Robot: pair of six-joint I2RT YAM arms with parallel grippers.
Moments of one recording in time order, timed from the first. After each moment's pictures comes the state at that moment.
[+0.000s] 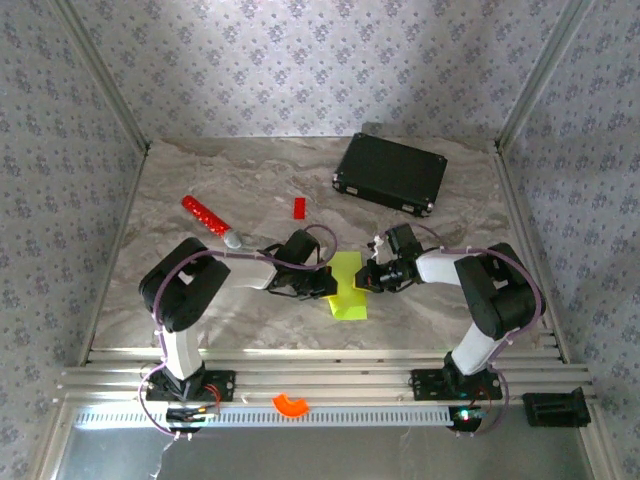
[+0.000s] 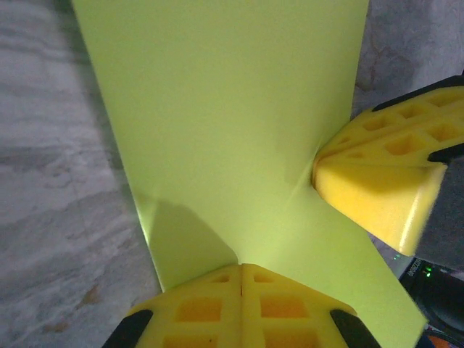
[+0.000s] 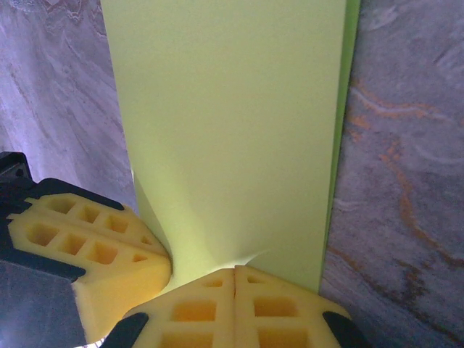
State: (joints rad) left arm -0.79 1.83 0.87 0.00 0.53 -0.85; right arm 0.39 1.67 0.67 -0.11 -0.67 0.50
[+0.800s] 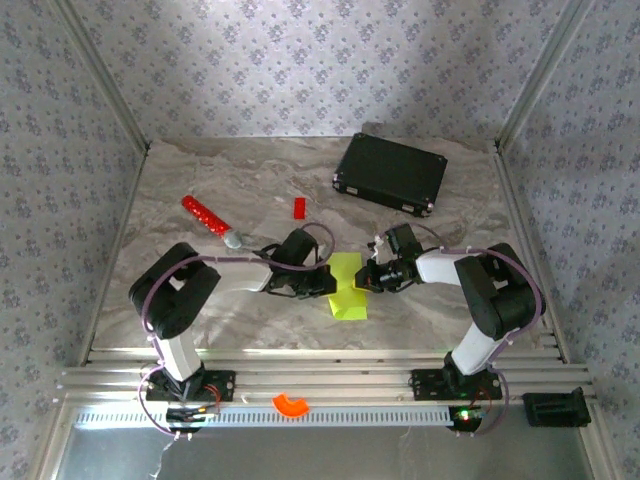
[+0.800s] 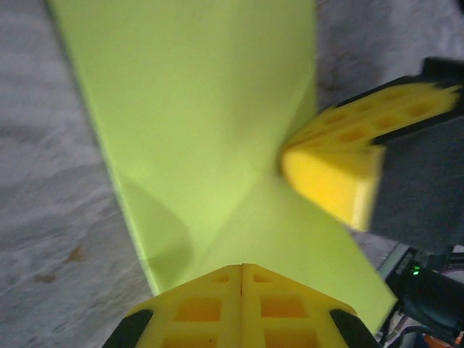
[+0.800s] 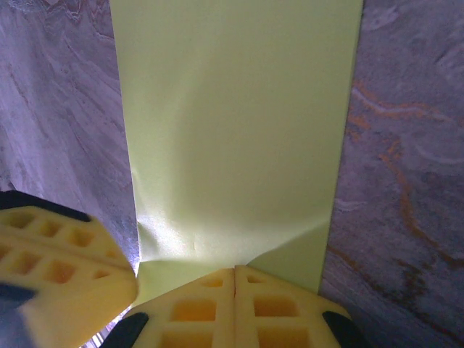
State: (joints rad) left arm -0.79 1.77 0.84 0.00 0.51 -0.87; right arm 0.39 1.67 0.67 -0.11 -0.67 0.51
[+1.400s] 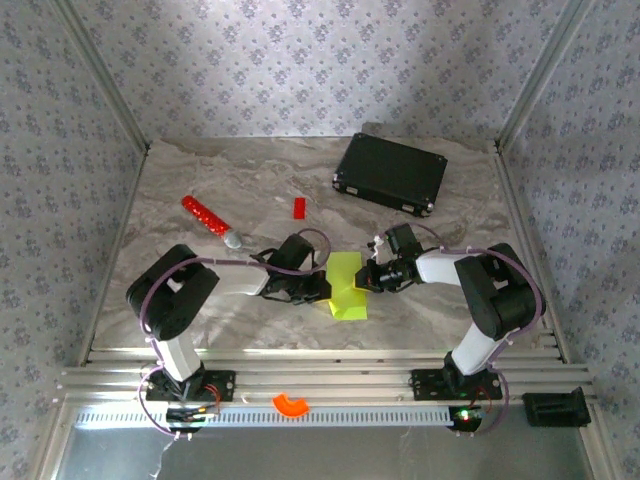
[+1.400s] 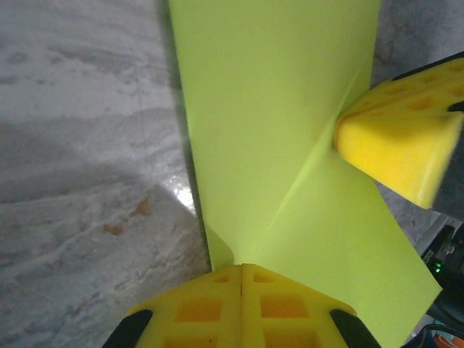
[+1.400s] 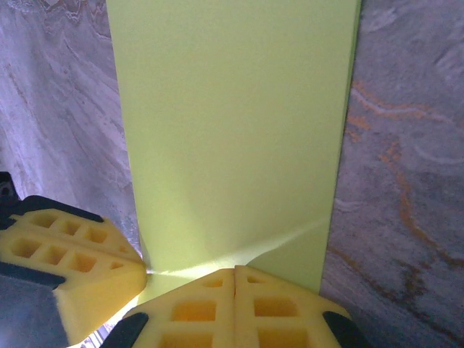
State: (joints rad) left arm -0.79 1.74 0.80 -0.02 0.49 -0.87; right arm 0.39 1.67 0.67 -0.11 -0.66 0.51
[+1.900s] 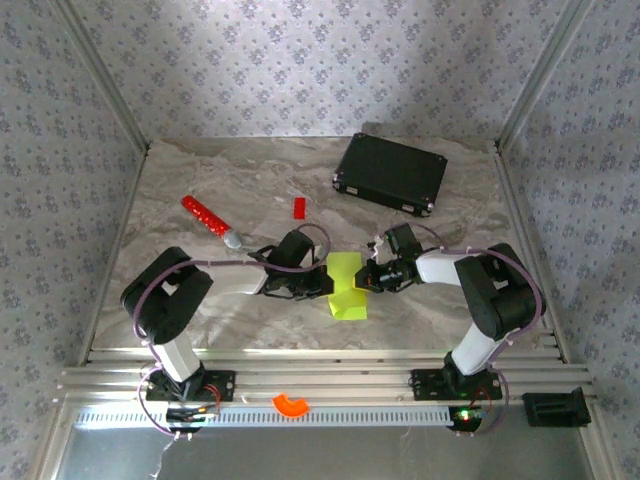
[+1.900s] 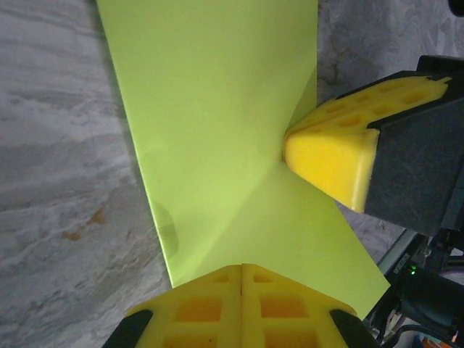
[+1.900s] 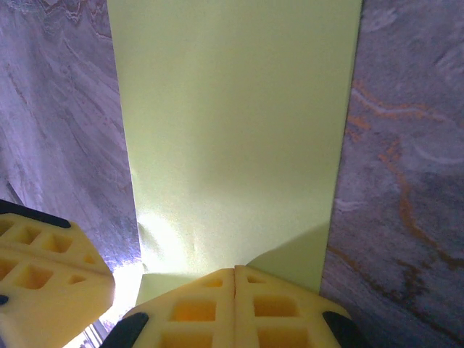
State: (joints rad) left arm -0.80 1.72 0.82 0.01 0.49 -0.89; right arm 0.39 1.67 0.67 -0.11 -0.66 0.51
